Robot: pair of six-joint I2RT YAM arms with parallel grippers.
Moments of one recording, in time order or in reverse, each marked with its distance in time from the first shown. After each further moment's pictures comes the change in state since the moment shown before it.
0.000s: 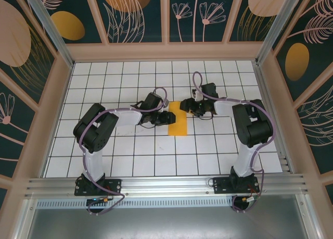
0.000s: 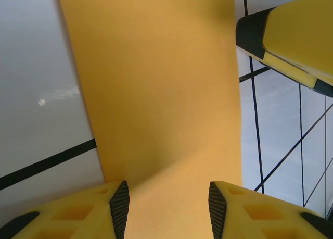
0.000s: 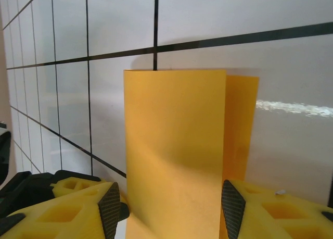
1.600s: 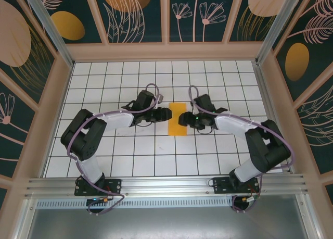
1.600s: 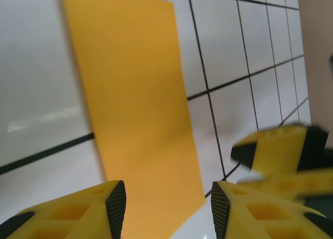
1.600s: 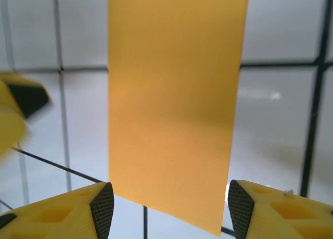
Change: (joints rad) left arm 0.029 -0.151 -0.098 0.080 0.015 -0.023; right arm 0.164 -0.343 -0.190 -0.203 0.279 0.063
